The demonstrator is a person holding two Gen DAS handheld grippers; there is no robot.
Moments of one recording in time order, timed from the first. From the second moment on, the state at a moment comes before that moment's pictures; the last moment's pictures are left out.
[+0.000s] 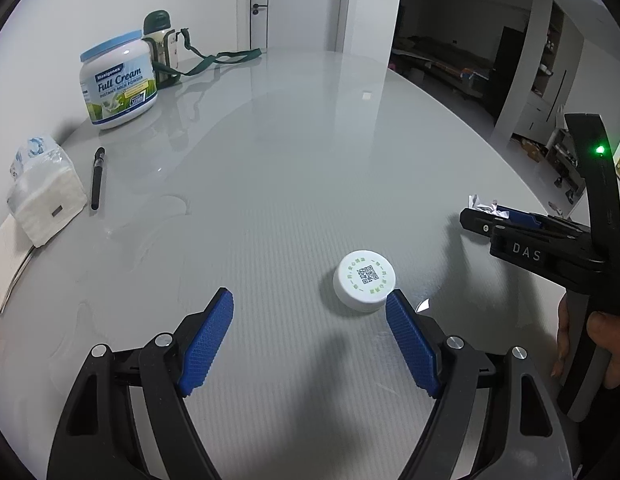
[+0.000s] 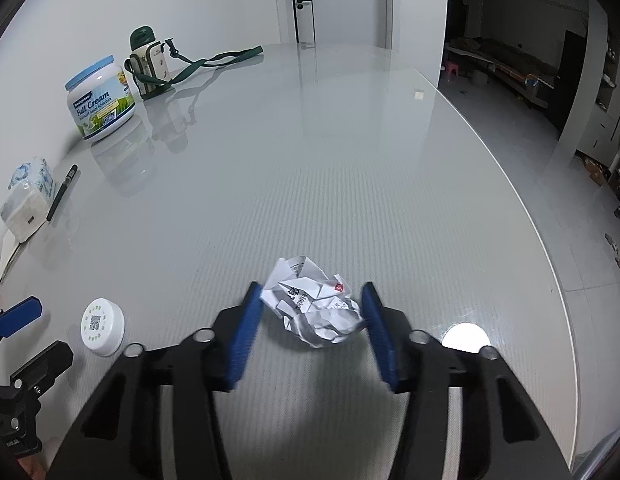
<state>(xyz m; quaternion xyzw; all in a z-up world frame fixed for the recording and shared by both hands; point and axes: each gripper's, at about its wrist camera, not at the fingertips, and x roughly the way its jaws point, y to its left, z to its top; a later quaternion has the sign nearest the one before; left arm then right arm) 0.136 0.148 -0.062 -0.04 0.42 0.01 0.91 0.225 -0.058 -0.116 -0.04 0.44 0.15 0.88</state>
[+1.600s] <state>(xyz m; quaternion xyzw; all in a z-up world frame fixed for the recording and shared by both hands) 0.138 0.100 -0.052 -0.03 0.44 -0.01 0.90 0.093 -0.138 -0.068 0.08 0.40 0.15 0.90</state>
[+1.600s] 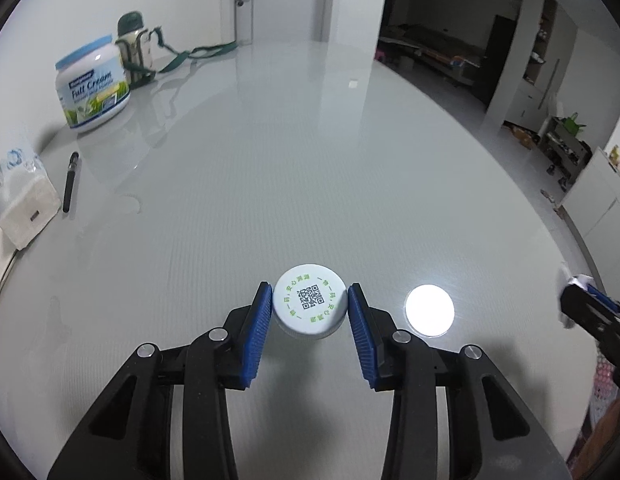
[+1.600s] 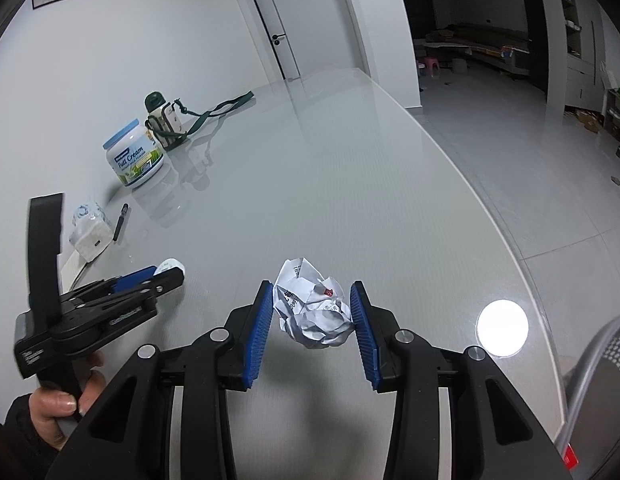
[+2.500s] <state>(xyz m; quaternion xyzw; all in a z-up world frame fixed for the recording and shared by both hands) 0.062 -0.166 -0.009 0.09 0.39 -0.25 0.88 -0.067 -0.390 -0.068 0.18 0.36 -0.08 0.91</state>
